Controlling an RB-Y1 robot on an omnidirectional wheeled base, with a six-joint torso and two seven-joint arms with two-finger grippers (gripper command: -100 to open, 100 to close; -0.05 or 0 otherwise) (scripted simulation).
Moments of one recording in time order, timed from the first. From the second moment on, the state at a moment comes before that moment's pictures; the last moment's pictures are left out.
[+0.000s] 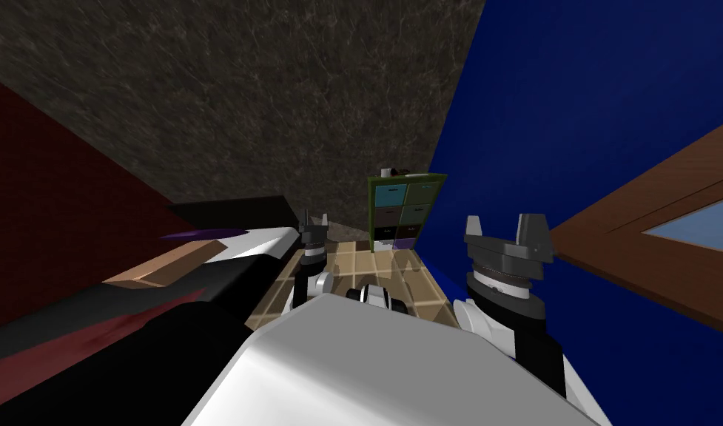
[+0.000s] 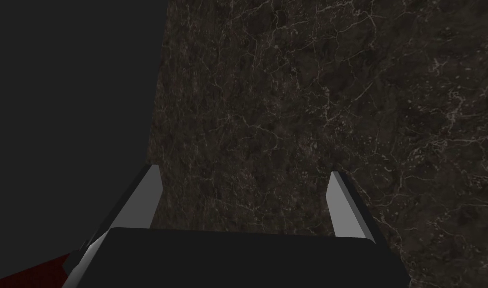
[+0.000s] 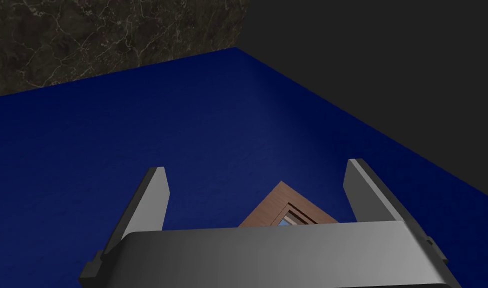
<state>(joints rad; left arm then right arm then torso) 0.50 -0.04 -0.06 -2.33 0.11 -0.54 0.10 0.48 -0.08 -0.05 -2.36 0.00 -0.63 -0.06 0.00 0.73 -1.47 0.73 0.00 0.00</state>
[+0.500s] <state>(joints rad) 0.50 -0.04 -0.06 -2.33 0.11 -0.54 0.10 0.46 -0.15 -0.09 -2.34 0.13 -0.62 0.05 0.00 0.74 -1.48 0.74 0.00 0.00</state>
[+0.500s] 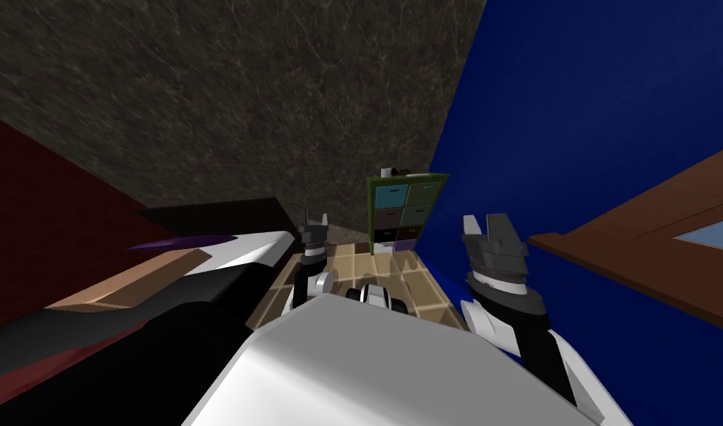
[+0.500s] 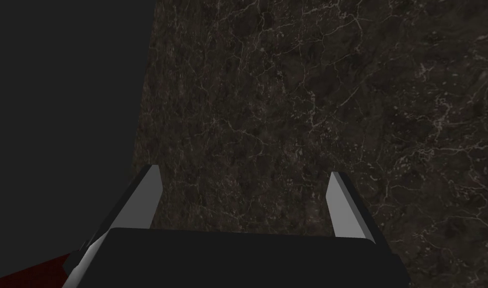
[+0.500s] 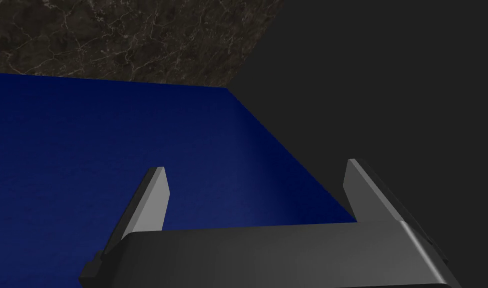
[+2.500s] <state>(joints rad) 0.50 -0.04 -0.06 -2.33 0.11 -0.54 0.10 0.43 -0.29 -0.24 -2.32 0.61 -0.58 0.44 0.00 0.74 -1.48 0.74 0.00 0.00</state>
